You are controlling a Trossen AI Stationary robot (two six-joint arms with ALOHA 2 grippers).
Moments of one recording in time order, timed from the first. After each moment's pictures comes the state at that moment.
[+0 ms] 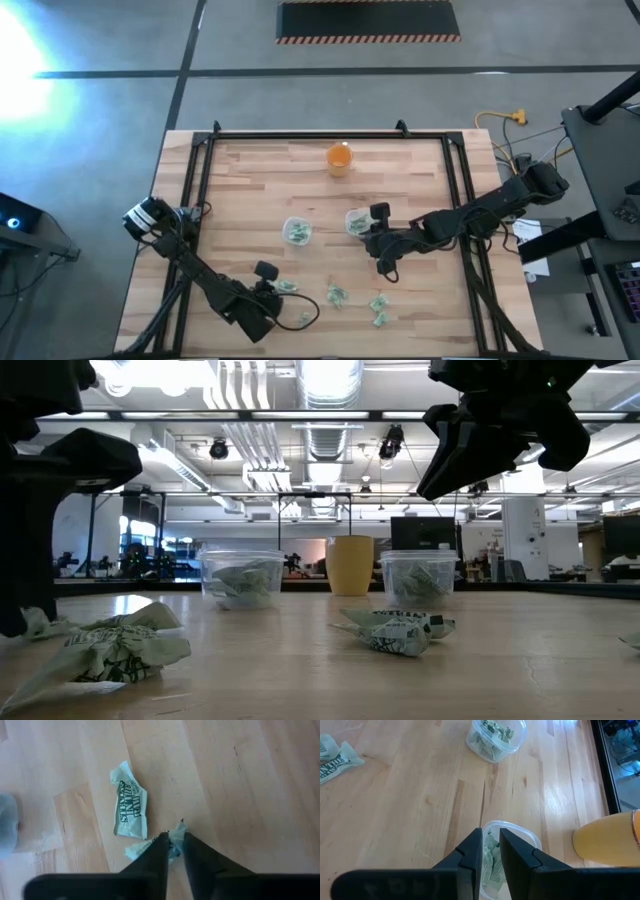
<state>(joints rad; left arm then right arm) -0.77 1.80 1.06 -0.56 -0.42 -0.41 0.35 1.43 0.83 -0.30 0.47 -0.08</state>
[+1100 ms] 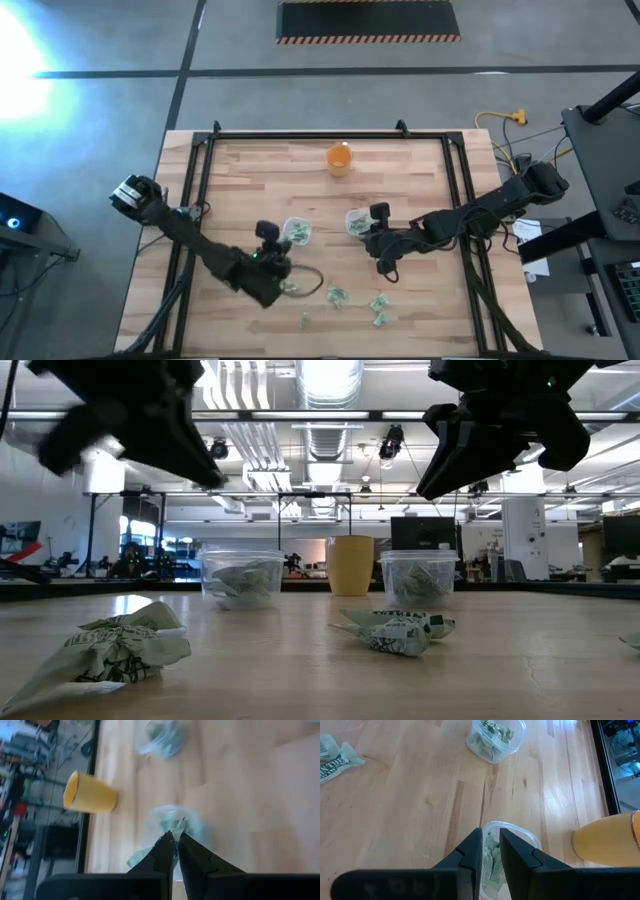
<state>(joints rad) -0.60 1.58 1.04 -0.63 -0.89 -0.18 0.35 1.43 0.83 -0.29 0.47 -0.09</state>
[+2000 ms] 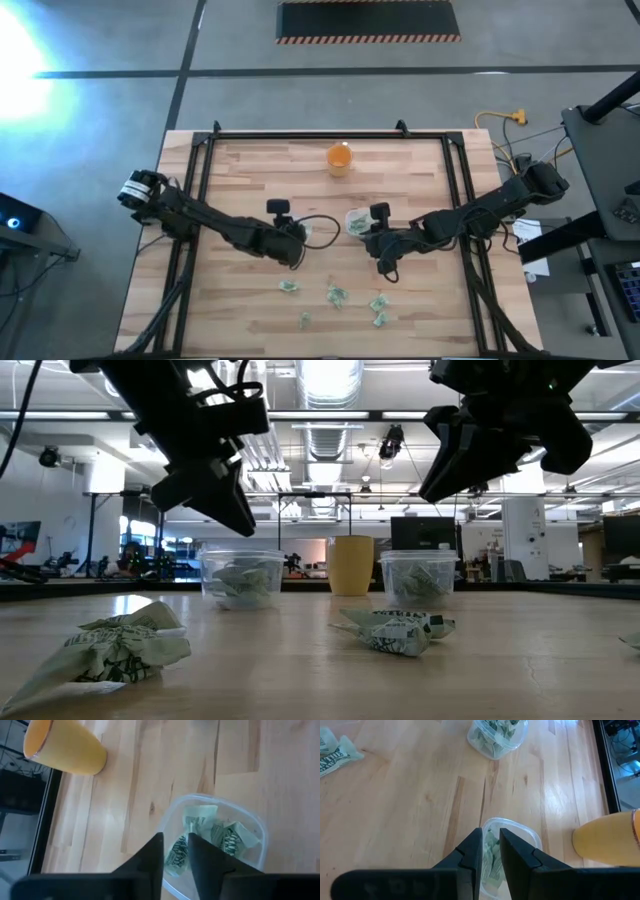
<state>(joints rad) -0.30 1.61 1.00 -0.50 -0.67 -0.17 0.35 1.43 0.83 -0.30 0.47 -0.09</state>
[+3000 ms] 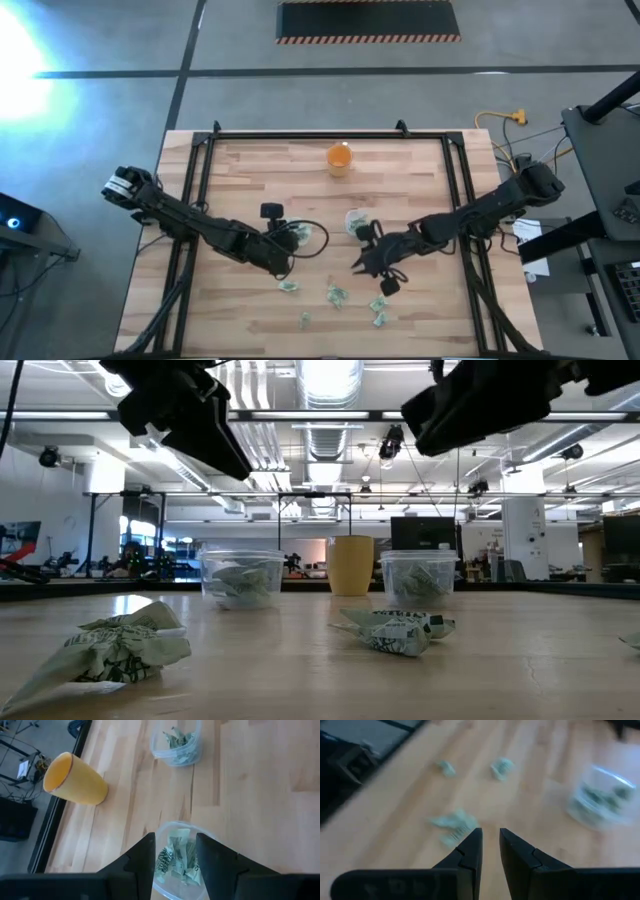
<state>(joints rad) -0.40 1.47 1.02 -0.52 -0.69 -0.18 0.36 1.46 0.82 -0.03 0.02 -0.04</state>
